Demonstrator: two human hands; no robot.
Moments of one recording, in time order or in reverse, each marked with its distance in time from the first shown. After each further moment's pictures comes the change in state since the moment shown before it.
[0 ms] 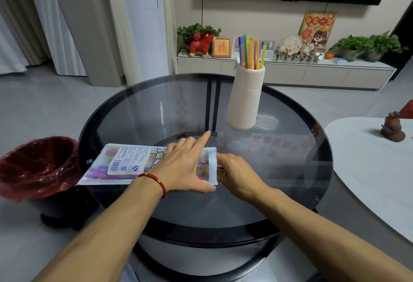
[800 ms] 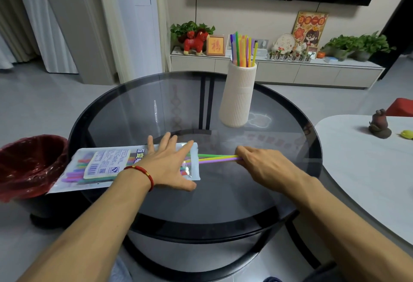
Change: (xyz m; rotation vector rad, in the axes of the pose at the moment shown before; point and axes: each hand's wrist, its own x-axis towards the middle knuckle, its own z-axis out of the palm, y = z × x) left_hand 0.002 -0.017 0.002 0.155 -0.279 -0.125; right_hand -0.036 0.032 -0.067 -0.544 -0.079 -0.026
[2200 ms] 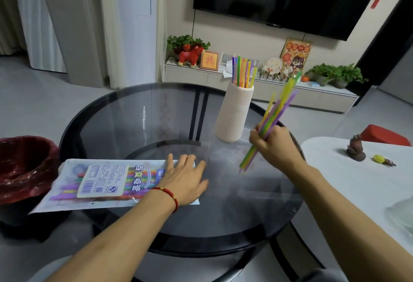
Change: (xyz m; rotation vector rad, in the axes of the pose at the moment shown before) left_hand 0.012 0.049 0.017 -0.071 0.191 0.025; right_hand 0.029 0.026 -0.062 0.490 0.389 0.321
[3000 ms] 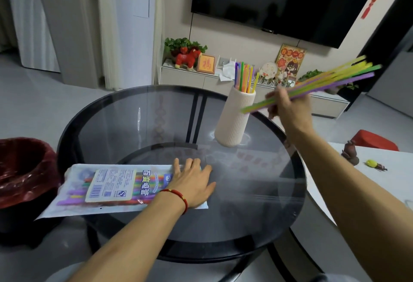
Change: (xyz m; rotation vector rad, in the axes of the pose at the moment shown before) left_hand 0.009 0.008 -0.002 -0.107 -0.048 -0.011; right_hand 0.064 -0.021 -0.035 0.453 0.400 0.147
